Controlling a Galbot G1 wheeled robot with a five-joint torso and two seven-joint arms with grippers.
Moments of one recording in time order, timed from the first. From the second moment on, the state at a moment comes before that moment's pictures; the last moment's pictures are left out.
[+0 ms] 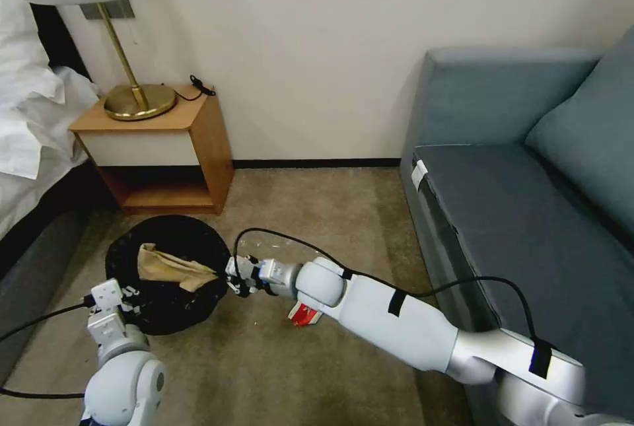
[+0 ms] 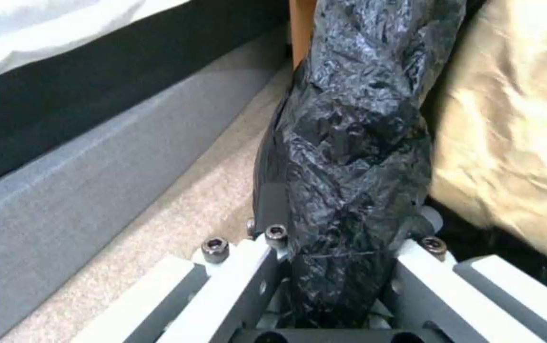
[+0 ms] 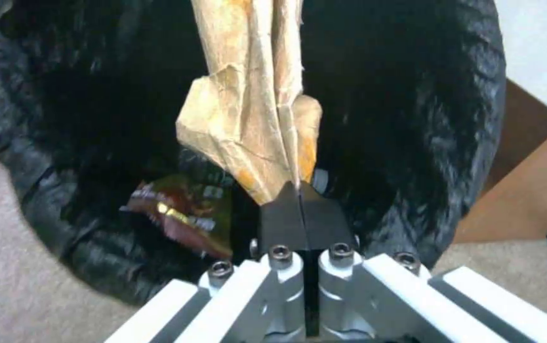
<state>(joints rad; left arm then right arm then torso) 1.51 -1.38 -0.74 -1.98 -0.31 0.28 -0.53 -0.44 1.40 -0.67 1.30 0.20 -0.14 -0.29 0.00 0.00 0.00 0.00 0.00</state>
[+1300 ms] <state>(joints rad) 1.52 -1.38 -0.75 -1.99 -0.32 0.28 -0.53 -0.55 1.38 -0.62 1.42 0.44 -0.11 -0.01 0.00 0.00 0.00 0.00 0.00</state>
